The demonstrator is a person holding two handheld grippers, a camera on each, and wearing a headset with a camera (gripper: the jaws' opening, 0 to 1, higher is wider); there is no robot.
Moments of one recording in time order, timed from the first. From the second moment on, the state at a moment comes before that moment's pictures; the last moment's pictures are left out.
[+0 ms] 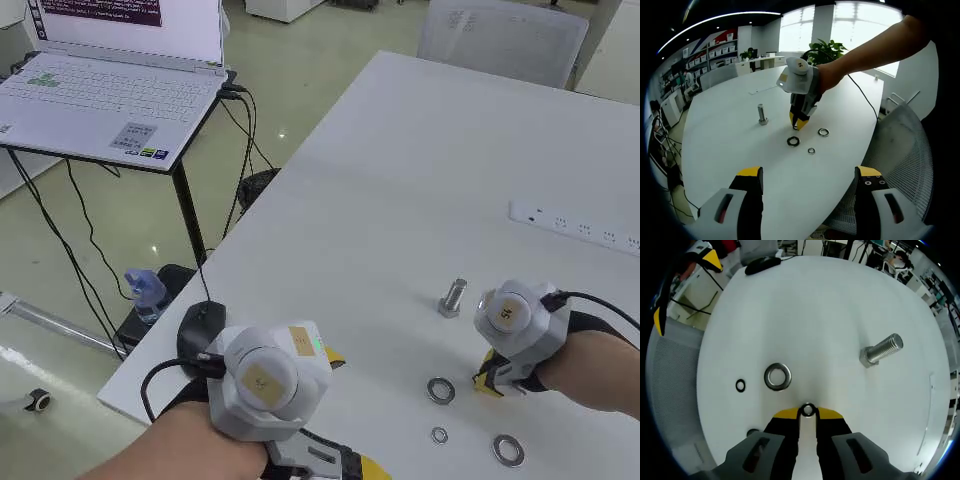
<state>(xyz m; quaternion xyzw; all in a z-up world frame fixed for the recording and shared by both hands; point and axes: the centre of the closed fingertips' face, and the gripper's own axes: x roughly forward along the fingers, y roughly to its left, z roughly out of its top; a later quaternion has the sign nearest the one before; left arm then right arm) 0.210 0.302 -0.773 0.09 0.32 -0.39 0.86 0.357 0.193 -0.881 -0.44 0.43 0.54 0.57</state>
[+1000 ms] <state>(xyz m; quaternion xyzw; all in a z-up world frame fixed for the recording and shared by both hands) 0.215 0.298 -0.778 0.08 0.32 -0.38 0.86 0.356 0.129 -0.827 -0.41 0.44 0.52 0.60</state>
